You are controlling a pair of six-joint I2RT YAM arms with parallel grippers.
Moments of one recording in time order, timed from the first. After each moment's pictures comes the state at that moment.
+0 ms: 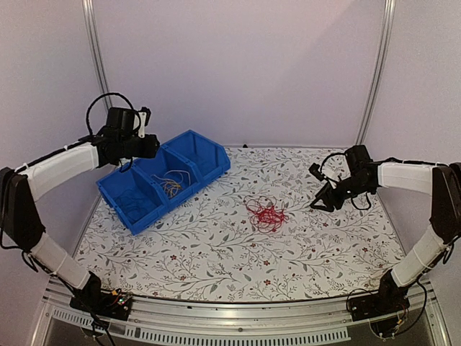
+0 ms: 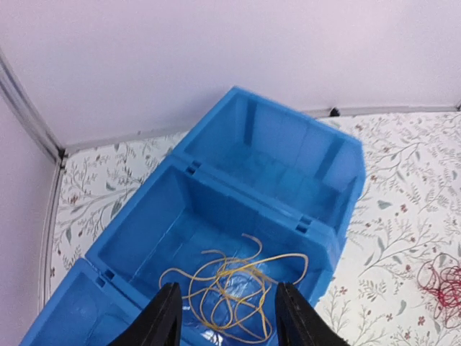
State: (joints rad) left arm -0.31 1.53 1.22 -0.28 -0.13 -0.10; right arm 0.21 1.57 0.95 -0.43 -0.56 -0.58
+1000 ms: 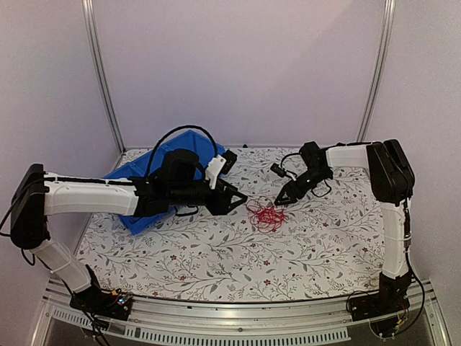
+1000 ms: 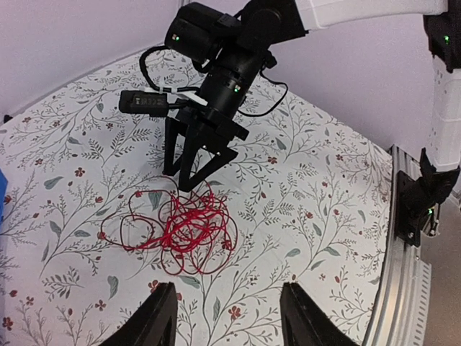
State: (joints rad) left arm -0.90 1.56 0.99 0.16 0.19 -0.17; right arm 0.36 2.21 1.58 -0.68 -0.75 -0.48
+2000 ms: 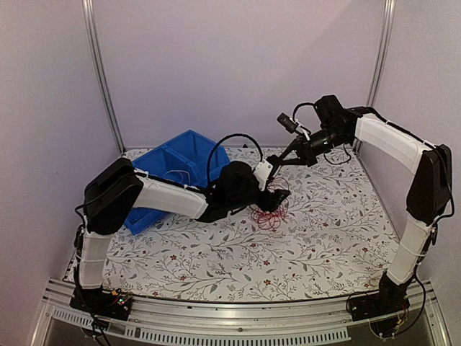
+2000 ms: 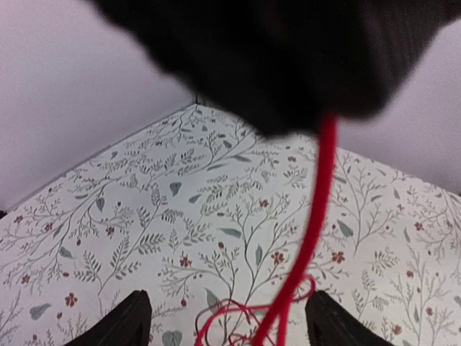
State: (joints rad) left arm -0.98 2.14 1.37 0.48 0.00 -0.04; right arm 0.40 1.85 1.68 -0.87 -0.93 -0.51
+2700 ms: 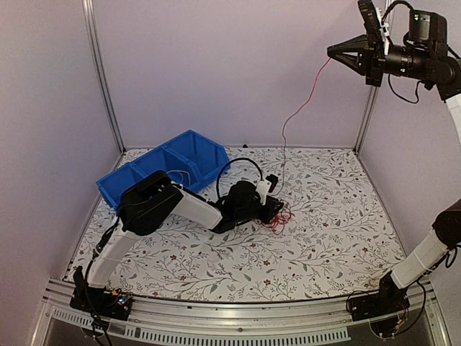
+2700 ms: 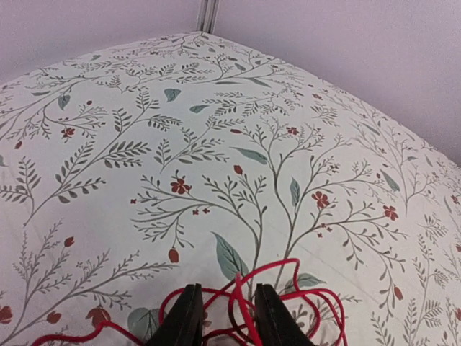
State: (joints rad) left arm -0.92 2.52 1.56 0.66 0.09 -0.19; right arm 0.35 1.54 2.28 -0.93 -0.84 -0.56
